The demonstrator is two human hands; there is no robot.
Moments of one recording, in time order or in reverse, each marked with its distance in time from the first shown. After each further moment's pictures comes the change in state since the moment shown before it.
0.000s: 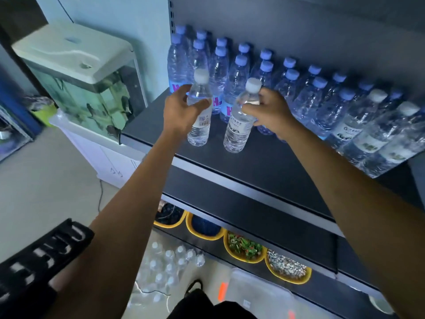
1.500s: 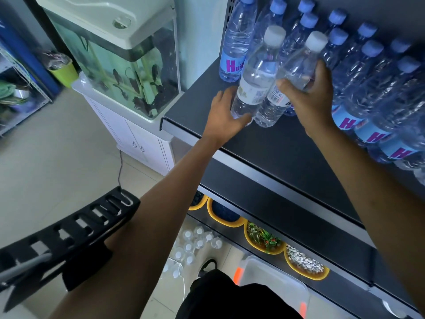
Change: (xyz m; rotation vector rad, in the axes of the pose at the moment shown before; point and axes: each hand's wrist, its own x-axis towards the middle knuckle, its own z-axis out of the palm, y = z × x) left_hand 0.043 -0.117 -0.013 0.092 -0.163 0.124; right_hand 0.067 0.002 0.106 0.049 0.288 -0.132
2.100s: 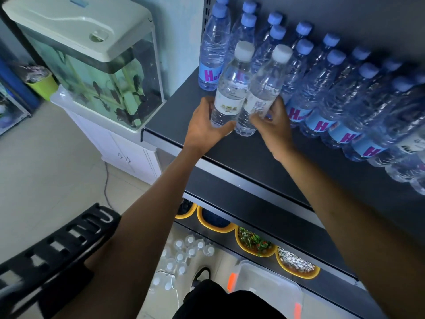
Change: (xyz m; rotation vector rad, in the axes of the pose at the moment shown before) left_hand 0.002 -0.012 0.007 0.015 0.060 -0.016; right_hand -0.027 0.041 0.017 0.156 -0.088 0.149
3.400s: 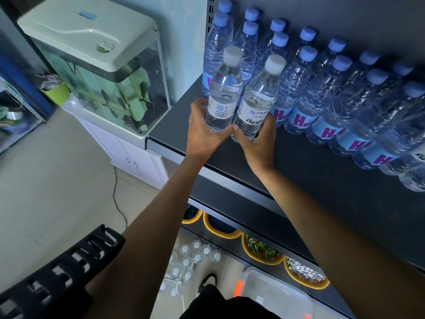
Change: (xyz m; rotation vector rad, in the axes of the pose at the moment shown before) left_hand -0.001 0.006 -0.006 -0.108 0.113 -0.050; right_hand -0.003 0.040 0.049 -0.026 0.164 -0.110
